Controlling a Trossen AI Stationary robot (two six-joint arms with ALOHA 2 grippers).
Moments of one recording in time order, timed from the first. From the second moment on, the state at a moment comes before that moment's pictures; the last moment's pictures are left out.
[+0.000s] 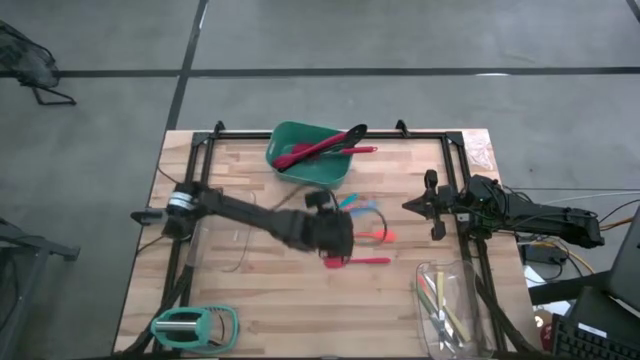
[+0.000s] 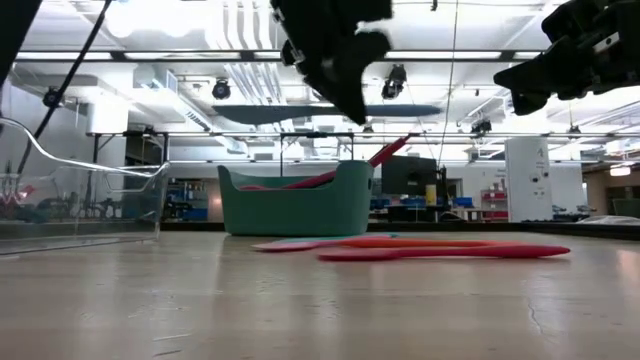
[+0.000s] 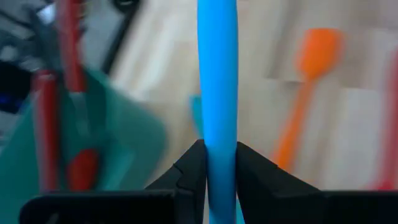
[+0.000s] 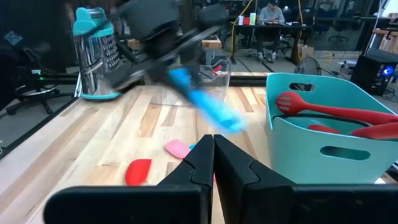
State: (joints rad) left arm -0.20 1.95 1.69 -0.75 -0.70 -0.25; right arm -0.22 0.25 0.17 -0.03 -0.23 0.00
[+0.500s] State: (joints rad) left arm 0.24 1.86 1.64 -0.66 -0.51 0.10; right arm -0.22 0.25 0.17 -0.03 -0.23 0.00
